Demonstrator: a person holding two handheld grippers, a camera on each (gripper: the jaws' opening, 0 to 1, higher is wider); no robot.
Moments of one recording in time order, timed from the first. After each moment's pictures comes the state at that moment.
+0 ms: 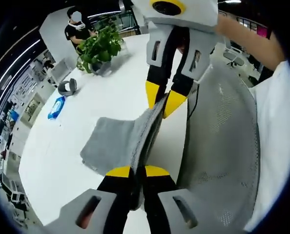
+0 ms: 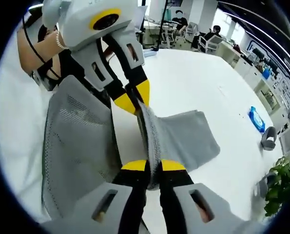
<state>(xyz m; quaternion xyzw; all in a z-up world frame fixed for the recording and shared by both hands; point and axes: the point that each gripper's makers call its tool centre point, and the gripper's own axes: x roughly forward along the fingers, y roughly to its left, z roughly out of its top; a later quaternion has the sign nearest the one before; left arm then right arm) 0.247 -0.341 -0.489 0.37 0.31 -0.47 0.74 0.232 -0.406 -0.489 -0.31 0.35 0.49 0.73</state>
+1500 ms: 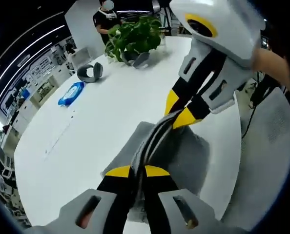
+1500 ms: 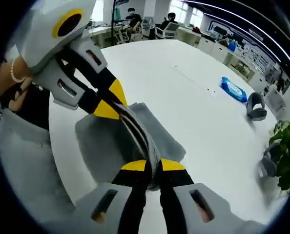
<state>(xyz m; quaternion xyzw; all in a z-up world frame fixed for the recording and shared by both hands) 0.403 -0.363 -0.568 0.29 0.34 -0.40 0.80 0.390 -0.435 -0.579 -0.22 0.40 0.35 0.82</state>
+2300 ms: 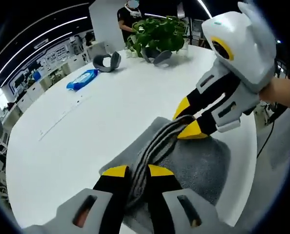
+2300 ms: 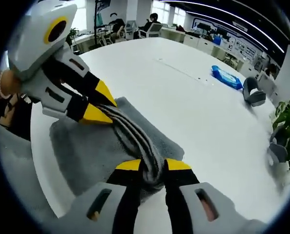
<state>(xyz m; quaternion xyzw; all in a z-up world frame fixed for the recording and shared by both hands) 0.428 -0.354 -0.590 0.22 0.32 -0.35 0.85 0.414 -0.441 -0.612 -0.19 0.38 0.30 0.85</state>
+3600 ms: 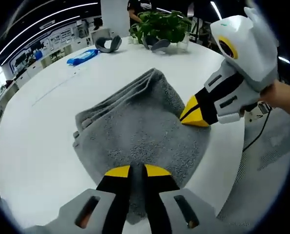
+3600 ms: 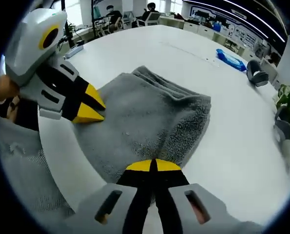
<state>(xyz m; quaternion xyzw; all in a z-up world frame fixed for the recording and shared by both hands) 0.354 -0.334 -0.640 0.17 0.42 -0.34 0.83 0.347 -0.430 -0.646 -0.18 0.45 0.29 0.82</state>
